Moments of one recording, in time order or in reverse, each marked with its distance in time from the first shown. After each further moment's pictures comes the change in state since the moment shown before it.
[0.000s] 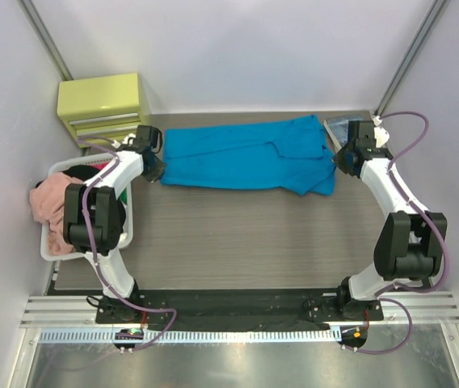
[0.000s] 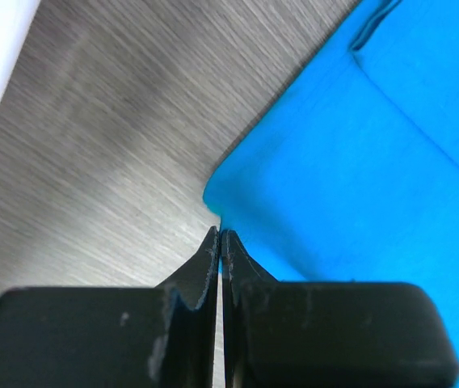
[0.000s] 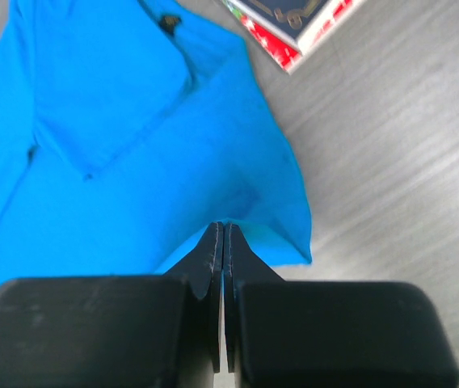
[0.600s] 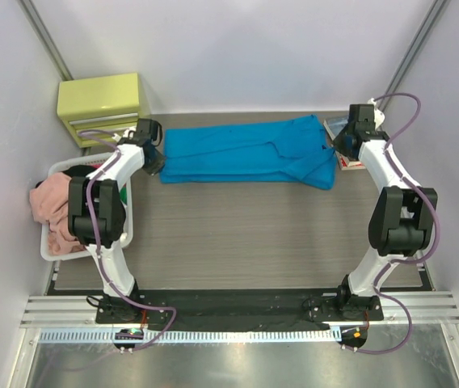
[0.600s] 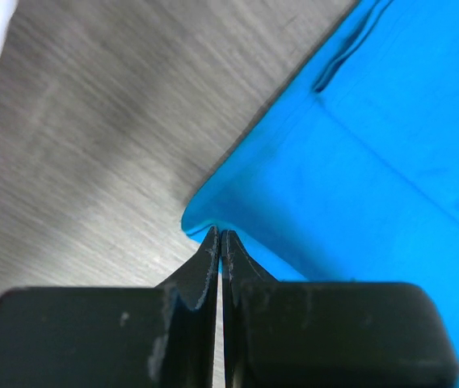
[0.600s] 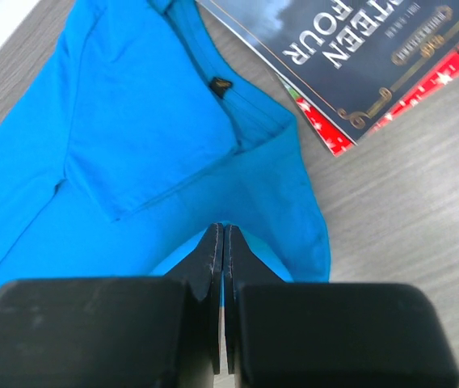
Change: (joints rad) left arm 0.013 0.084 0.106 -0.001 -0.001 0.009; right arm -0.034 0.210 0.216 0.051 -0.067 -0.116
